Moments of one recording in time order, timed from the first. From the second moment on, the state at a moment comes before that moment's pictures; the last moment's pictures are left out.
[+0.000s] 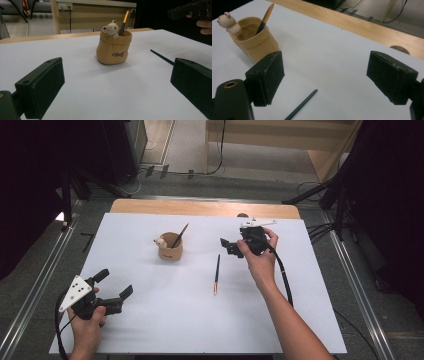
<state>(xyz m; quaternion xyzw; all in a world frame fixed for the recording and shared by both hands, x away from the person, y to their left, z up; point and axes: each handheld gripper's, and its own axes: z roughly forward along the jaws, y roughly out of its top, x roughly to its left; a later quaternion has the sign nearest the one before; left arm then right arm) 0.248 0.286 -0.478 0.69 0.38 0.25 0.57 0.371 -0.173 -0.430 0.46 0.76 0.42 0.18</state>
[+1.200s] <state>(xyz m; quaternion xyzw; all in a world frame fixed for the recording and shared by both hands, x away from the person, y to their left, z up) 0.246 0.282 -0.477 0.70 0.37 0.25 0.56 0.383 -0.137 -0.458 0.46 0.85 0.23 0.04</state>
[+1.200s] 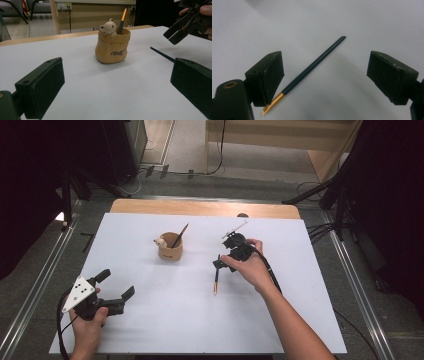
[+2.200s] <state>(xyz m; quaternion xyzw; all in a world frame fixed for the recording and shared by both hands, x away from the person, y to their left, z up) 0.247 0.280 -0.478 0.70 0.37 0.25 0.55 0.382 -0.106 -0.473 0.49 0.86 0.12 -0.02</state>
